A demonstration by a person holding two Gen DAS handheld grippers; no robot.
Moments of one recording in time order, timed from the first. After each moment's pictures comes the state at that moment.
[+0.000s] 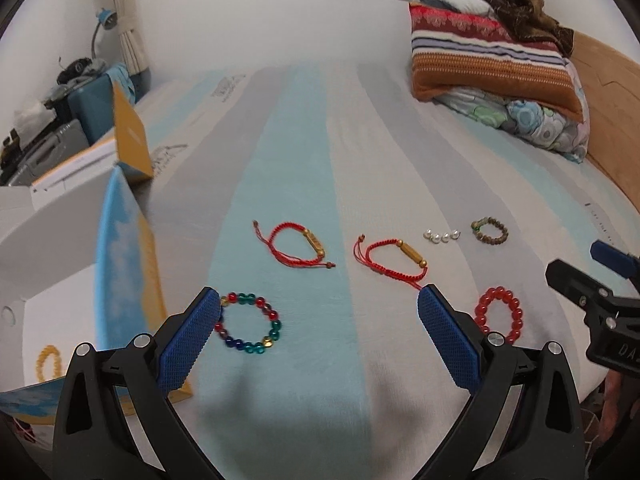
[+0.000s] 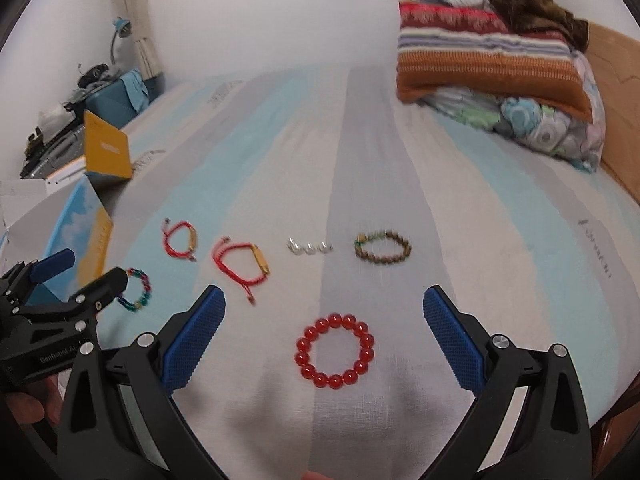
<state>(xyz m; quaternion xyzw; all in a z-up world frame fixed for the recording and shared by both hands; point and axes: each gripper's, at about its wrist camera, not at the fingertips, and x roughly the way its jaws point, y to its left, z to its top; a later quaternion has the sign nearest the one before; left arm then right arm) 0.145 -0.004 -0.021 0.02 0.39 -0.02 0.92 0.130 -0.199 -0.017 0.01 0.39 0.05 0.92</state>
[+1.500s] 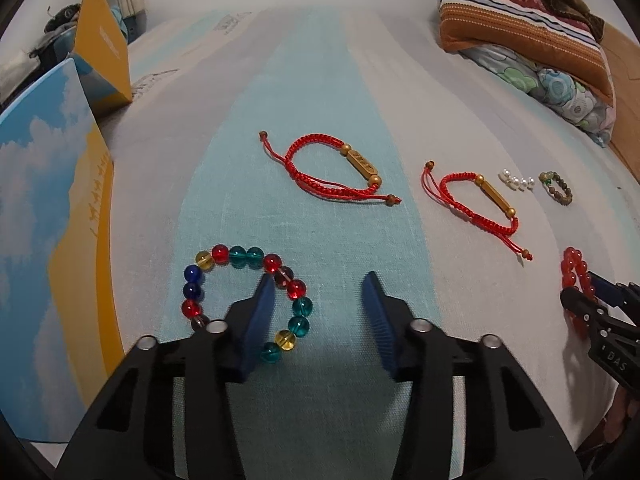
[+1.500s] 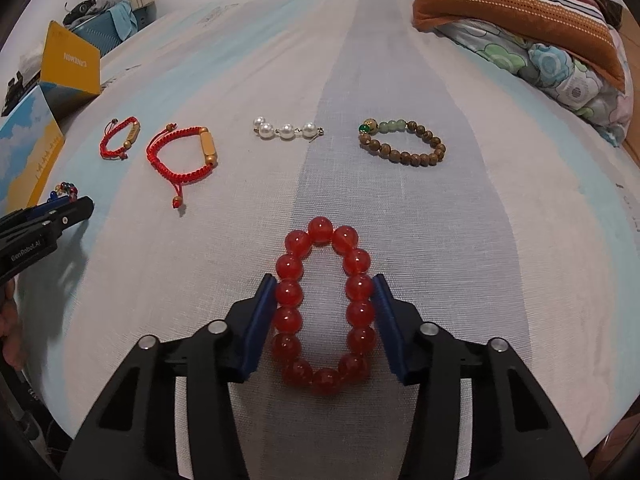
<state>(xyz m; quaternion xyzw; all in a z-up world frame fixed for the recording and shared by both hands) 0.189 0.031 -0.115 -0.01 0.46 -0.02 0.89 0.162 -0.194 -0.126 -0.03 0.47 0.05 0.88</state>
